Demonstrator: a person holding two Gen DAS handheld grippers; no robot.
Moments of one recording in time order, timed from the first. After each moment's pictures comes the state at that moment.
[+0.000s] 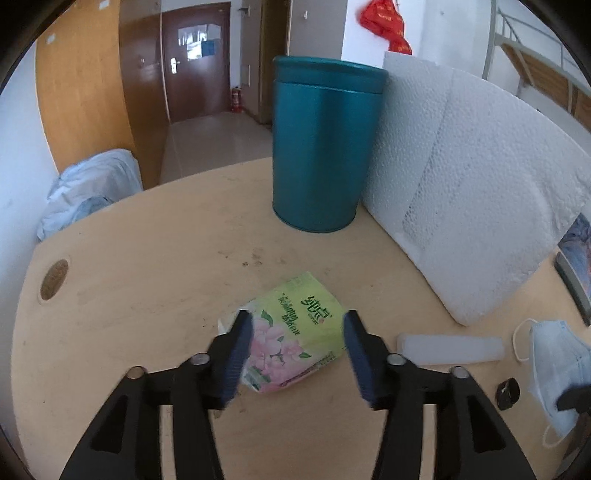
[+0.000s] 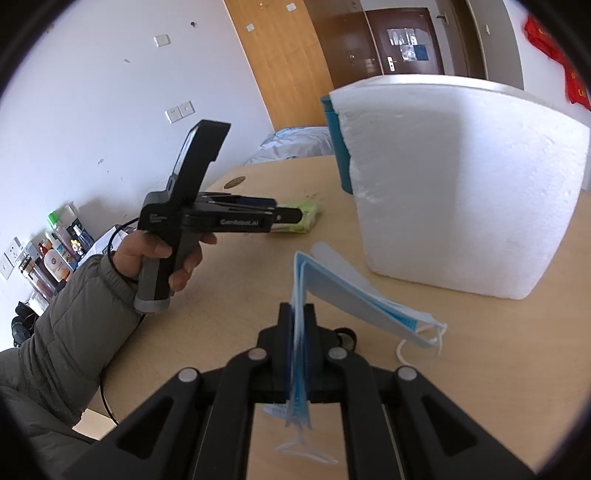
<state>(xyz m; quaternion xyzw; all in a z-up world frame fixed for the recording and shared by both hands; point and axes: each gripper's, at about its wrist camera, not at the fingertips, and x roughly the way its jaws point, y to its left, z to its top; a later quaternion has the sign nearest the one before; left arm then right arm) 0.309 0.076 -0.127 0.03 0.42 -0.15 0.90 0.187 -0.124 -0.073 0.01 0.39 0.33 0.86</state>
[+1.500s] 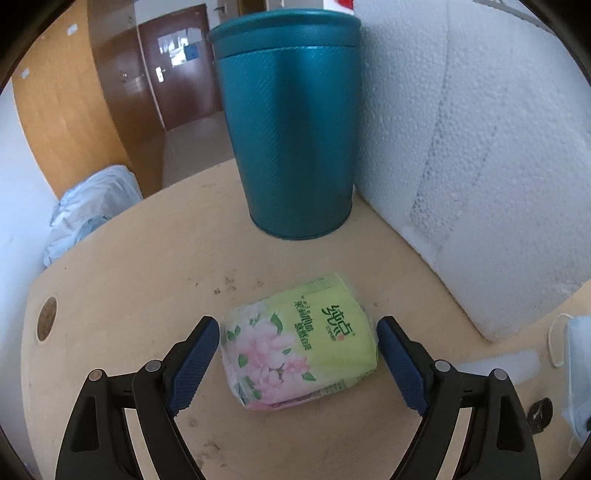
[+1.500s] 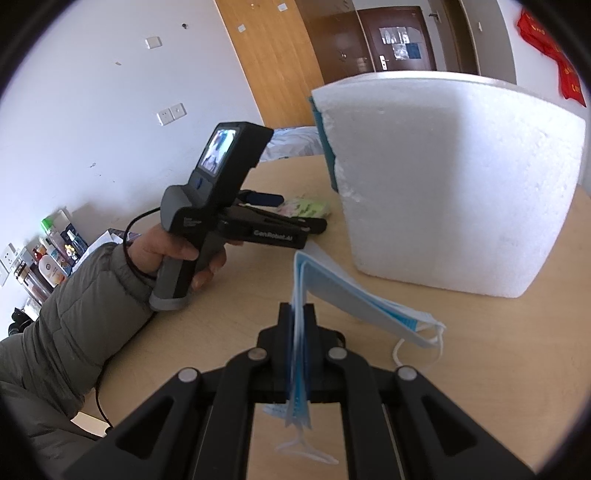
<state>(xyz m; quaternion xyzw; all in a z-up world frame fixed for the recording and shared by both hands) 0.355 0.038 -0.136 0.10 0.43 -0.14 0.89 0.168 -0.105 -0.071 0.02 0.39 0.32 0.86</state>
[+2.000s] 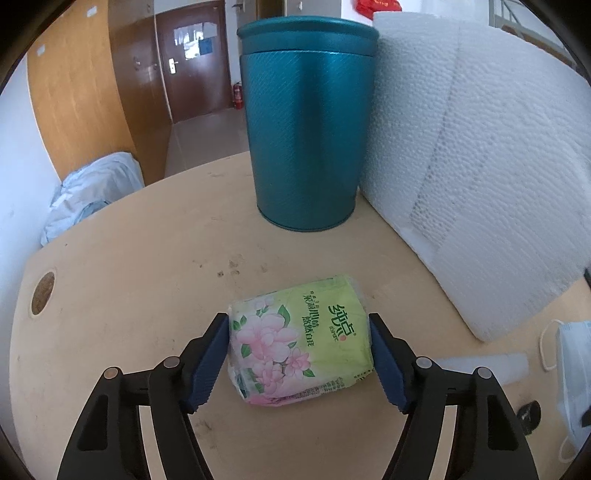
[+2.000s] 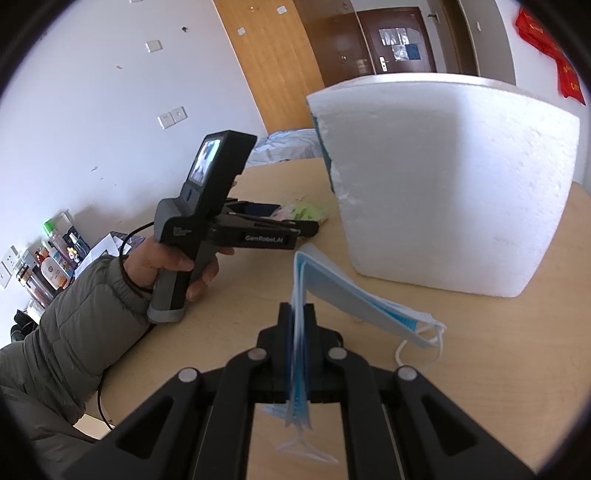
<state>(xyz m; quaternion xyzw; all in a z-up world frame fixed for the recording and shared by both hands) 0.342 0.053 -0.151 0.06 0.43 -0.14 0.89 0.178 -0.115 -0.067 0.02 0.39 0.32 0.86</state>
